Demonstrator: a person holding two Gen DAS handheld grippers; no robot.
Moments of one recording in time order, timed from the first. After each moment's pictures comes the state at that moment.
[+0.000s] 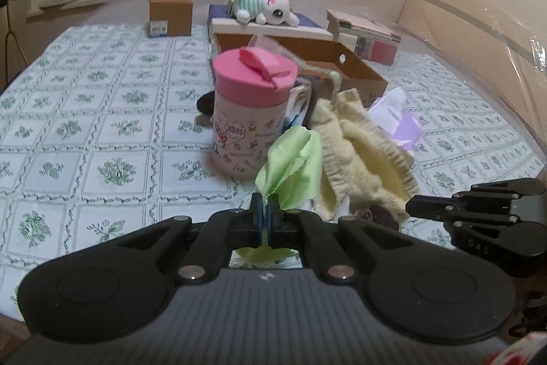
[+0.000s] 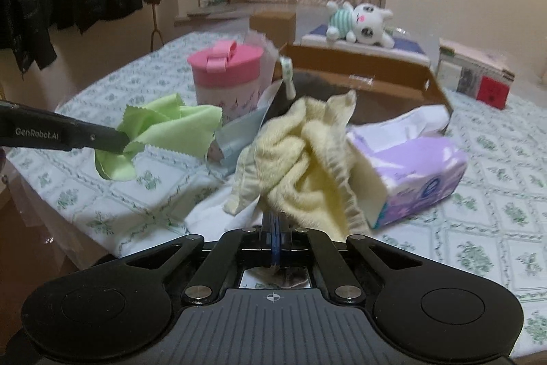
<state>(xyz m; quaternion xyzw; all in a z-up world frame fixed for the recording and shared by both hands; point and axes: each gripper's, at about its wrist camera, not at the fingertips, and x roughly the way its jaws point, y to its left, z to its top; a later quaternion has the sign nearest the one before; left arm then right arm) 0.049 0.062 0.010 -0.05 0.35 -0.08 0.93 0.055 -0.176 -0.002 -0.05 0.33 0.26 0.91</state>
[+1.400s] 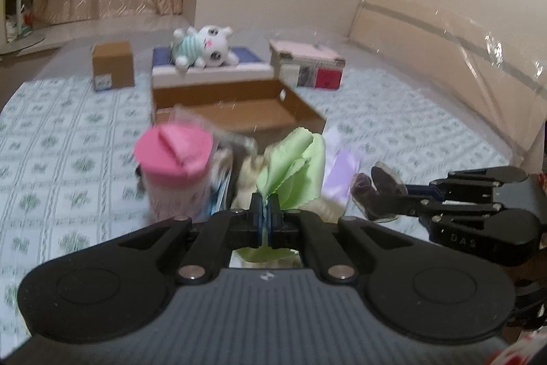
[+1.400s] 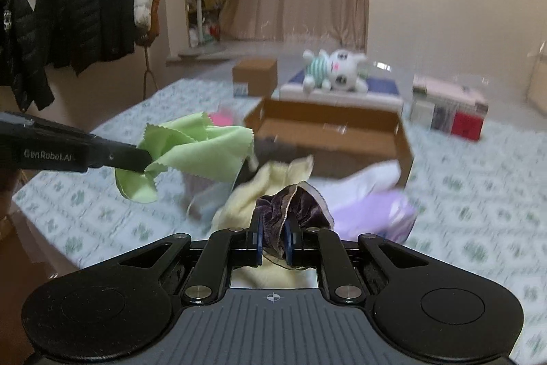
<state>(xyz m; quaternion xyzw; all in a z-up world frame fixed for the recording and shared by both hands) 0.073 0.010 0.075 -0.03 0.30 -0.16 0.94 0.059 -0.216 0.063 -0.03 0.27 0.25 0.93</state>
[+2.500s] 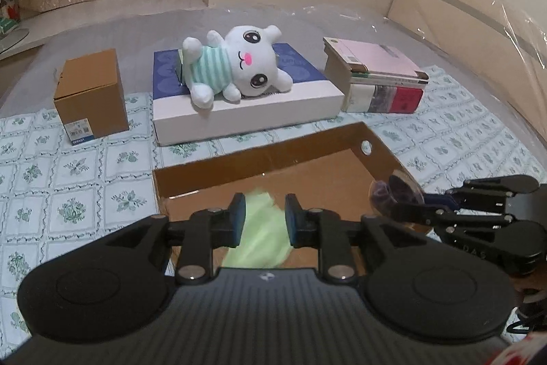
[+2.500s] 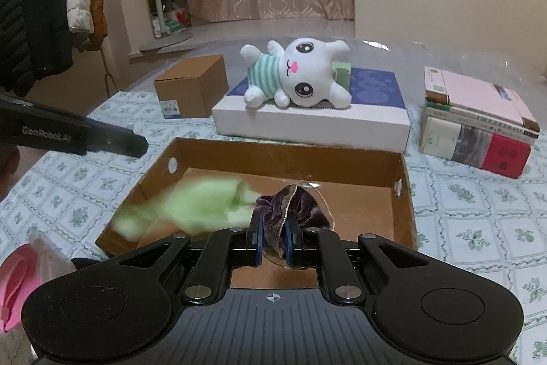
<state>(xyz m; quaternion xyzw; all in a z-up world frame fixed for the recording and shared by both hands) 0.399 0.031 0.060 -0.01 0.37 -0.14 0.92 0.376 -0.208 0.036 0.00 0.33 0.24 0.91</state>
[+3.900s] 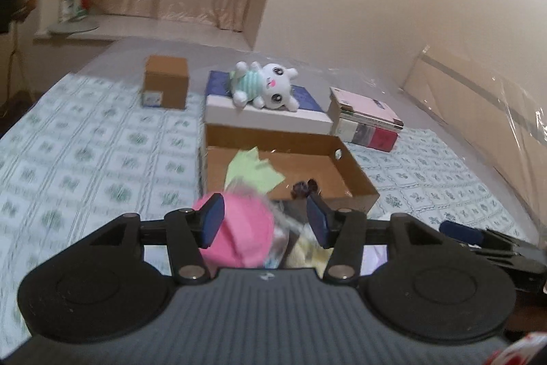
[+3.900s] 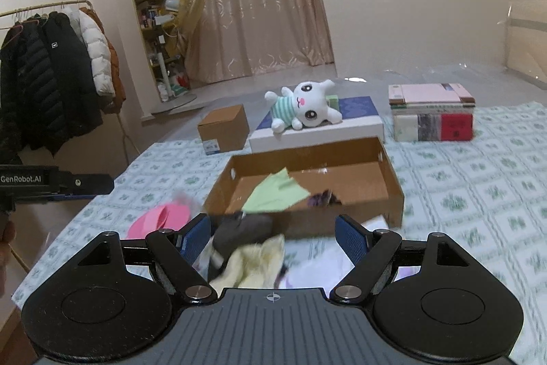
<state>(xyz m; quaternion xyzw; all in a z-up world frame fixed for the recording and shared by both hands) 0.128 0.051 0.100 -0.11 0.28 -0.06 0.95 0.141 -0.237 0.086 0.09 0.25 0.22 0.94</state>
